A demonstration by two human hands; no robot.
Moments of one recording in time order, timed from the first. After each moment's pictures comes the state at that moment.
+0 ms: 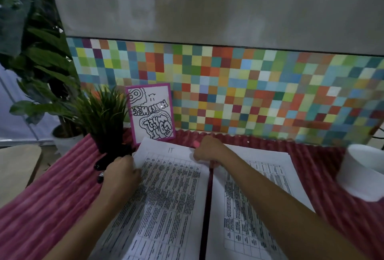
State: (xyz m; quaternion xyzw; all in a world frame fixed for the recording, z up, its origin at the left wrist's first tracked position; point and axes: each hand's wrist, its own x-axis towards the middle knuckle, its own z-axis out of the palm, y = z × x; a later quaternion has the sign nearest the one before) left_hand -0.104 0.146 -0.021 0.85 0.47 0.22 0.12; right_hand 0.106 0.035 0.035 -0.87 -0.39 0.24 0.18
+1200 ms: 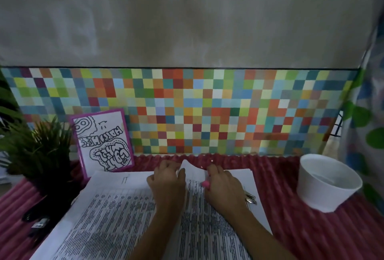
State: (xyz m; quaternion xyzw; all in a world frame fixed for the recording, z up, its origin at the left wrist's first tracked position) left_hand 0.095 0.044 -0.041 0.82 0.33 0.43 0.16; right_hand 0.182 -0.075 -0.035 -0.88 -0.41 -0.13 0.19
